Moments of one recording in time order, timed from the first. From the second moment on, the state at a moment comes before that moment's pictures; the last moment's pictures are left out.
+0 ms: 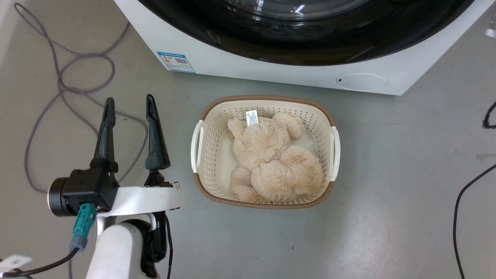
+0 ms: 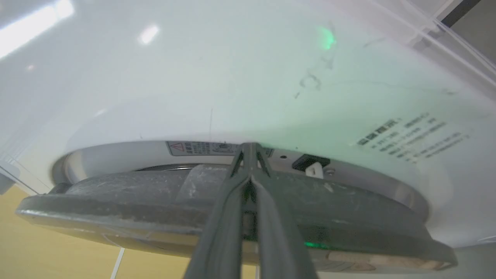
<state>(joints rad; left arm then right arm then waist) -0.25 0.05 -0.09 -0.10 -0.15 0.16 -0.24 -1.20 -0.32 0.03 0.88 1.38 0.13 0.21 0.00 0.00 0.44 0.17</state>
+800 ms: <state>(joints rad) -0.24 0.05 -0.08 -0.07 -0.16 0.15 -0.26 -1.12 -0.34 0.13 0.85 1.49 0.13 0.44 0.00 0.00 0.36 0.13</state>
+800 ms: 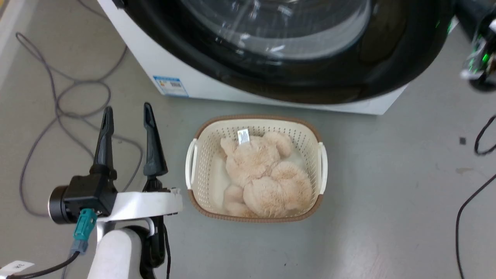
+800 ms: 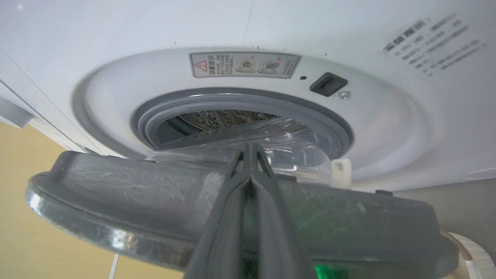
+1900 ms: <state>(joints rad) -0.09 0.05 -0.05 0.00 -0.12 0.12 -0.26 -0.42 -0.19 0.26 0.33 1.62 0.13 0.64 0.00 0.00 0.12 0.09</state>
